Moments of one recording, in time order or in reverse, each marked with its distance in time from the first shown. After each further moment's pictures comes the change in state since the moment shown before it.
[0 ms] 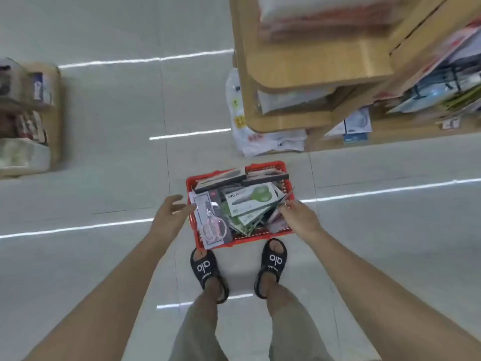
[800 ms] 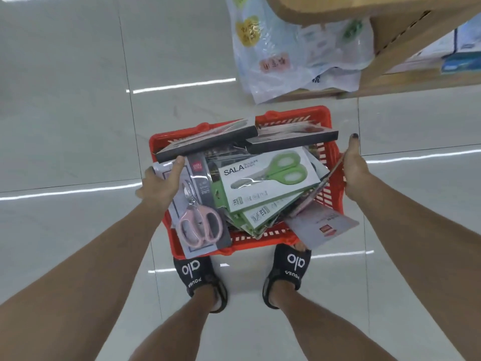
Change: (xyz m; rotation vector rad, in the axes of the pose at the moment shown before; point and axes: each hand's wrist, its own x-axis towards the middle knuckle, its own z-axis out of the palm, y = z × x) left_hand 0.302 -0.155 0.116 0.241 0.268 -0.183; right_hand 0.315 0.103 0.071 0.586 0.171 0.437
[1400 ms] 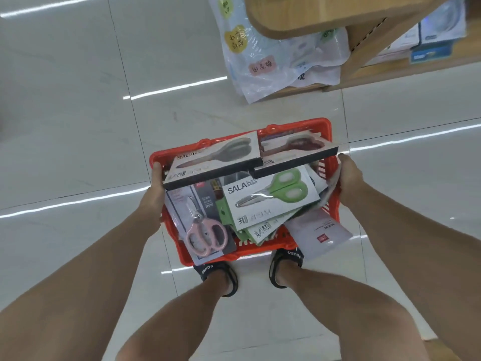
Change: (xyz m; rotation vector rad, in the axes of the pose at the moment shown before) left_hand -0.041 -0.009 -0.054 -0.303 -0.315 -0.161; right_hand -0.056 0.041 -0.031 0.133 0.013 0.061
